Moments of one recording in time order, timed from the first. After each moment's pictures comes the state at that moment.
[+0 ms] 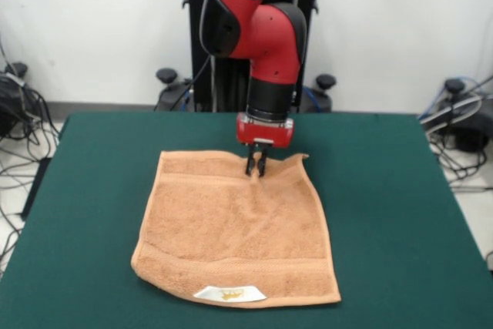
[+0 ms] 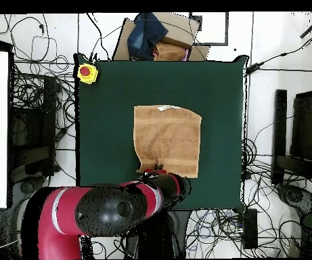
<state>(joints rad) 0.13 0.10 -0.42 1.62 -0.45 -0.54 2.39</state>
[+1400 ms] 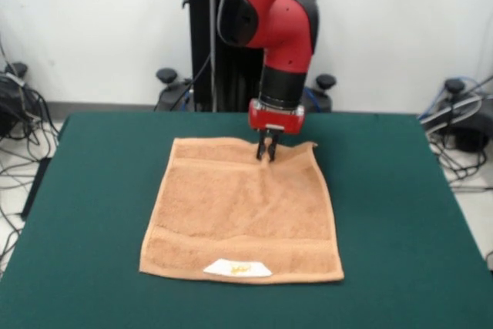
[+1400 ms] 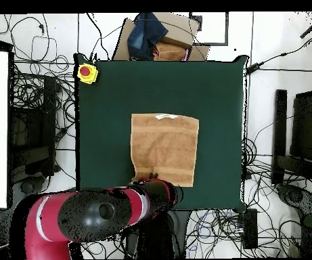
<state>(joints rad) 0.21 0.10 -0.42 1.71 -0.41 -0.54 2.39</state>
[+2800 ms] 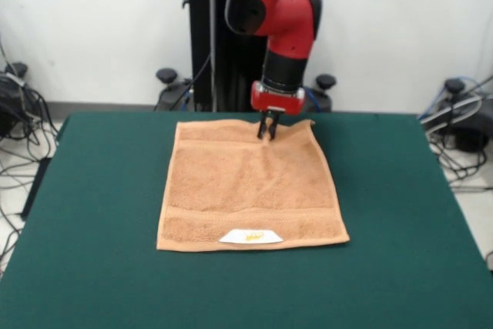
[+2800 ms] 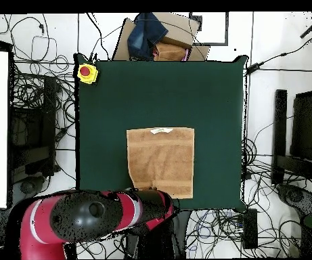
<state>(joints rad) 0.25 0.13 -0.42 1.79 -0.40 -0.54 2.39</state>
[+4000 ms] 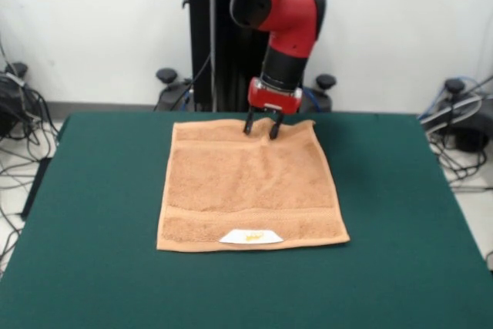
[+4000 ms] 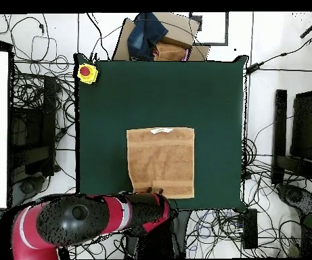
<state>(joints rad) 0.31 0.16 -0.46 1.80 -0.30 -0.54 2.39</state>
